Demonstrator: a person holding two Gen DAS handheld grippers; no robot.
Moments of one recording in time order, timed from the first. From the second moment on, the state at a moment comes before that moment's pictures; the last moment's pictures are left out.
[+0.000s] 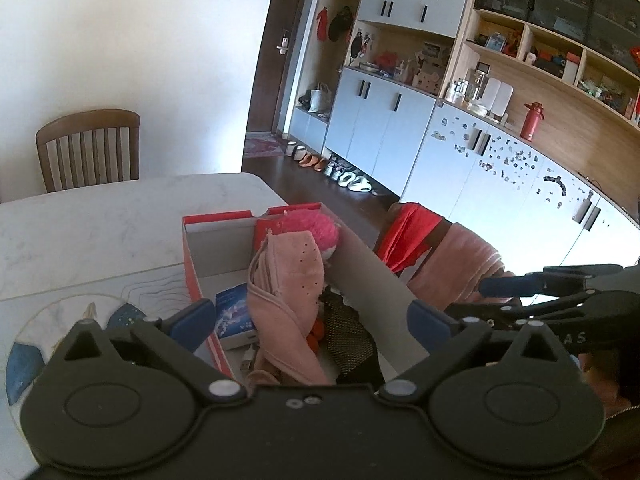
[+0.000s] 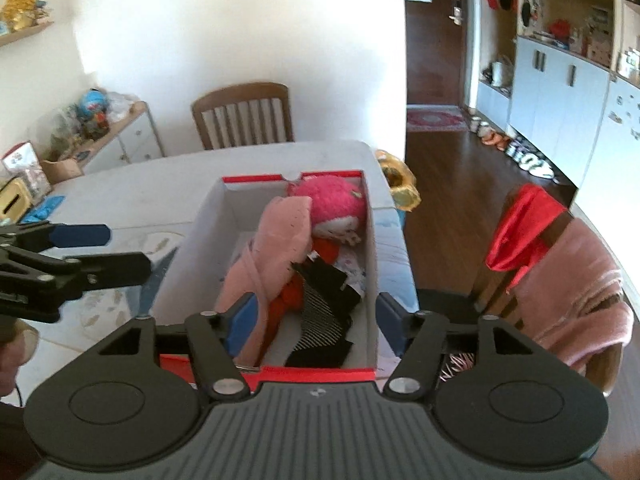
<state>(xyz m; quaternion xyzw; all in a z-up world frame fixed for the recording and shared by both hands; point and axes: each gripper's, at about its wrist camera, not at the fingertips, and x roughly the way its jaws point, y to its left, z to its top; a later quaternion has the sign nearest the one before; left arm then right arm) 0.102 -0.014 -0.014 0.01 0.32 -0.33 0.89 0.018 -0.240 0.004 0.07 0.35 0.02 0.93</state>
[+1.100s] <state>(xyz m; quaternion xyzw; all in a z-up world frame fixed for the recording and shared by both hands) 0.052 -0.044 -0.013 0.01 0.33 -0.25 0.91 -0.004 -0.262 0.006 0.04 0.34 0.09 0.94</state>
